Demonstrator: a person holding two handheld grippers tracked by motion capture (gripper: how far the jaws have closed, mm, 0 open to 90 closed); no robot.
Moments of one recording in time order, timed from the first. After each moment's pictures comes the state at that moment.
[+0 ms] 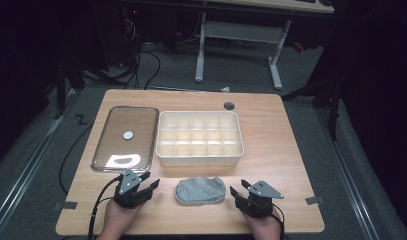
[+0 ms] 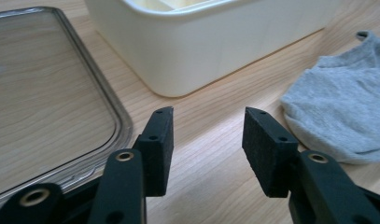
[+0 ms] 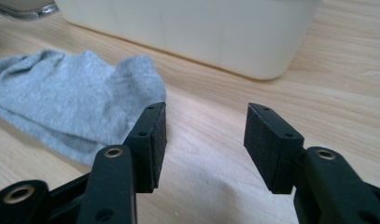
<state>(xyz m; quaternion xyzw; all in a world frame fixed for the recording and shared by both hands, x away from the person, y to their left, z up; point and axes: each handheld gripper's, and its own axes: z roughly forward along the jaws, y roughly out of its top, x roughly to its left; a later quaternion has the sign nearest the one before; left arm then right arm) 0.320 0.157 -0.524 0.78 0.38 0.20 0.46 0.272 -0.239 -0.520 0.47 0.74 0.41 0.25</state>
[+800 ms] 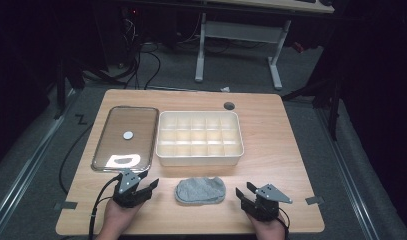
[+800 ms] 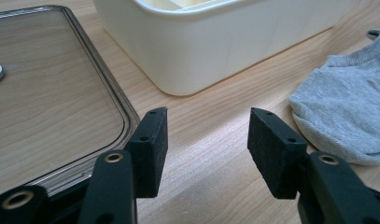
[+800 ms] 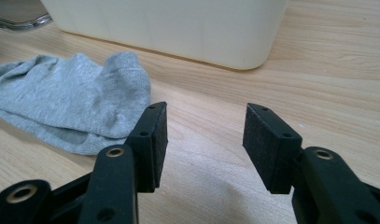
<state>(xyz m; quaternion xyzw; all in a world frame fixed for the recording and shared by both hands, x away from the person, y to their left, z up) 0.320 0.156 -0.522 0.78 0.38 0.20 0.46 0.263 -0.252 -0.522 0.49 0.72 0.42 0.25</state>
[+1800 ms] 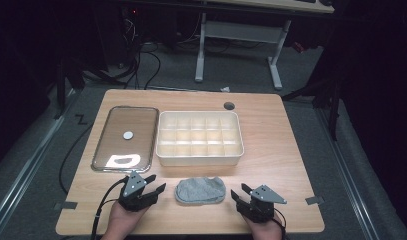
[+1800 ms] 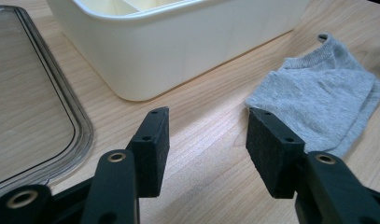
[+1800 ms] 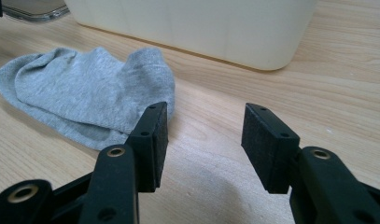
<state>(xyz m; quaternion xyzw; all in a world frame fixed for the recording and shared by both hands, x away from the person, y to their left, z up) 0.312 0.141 -0.520 0.79 0.36 0.17 0.47 0.261 -0.239 -0.523 0.47 0.74 0.42 0.24</state>
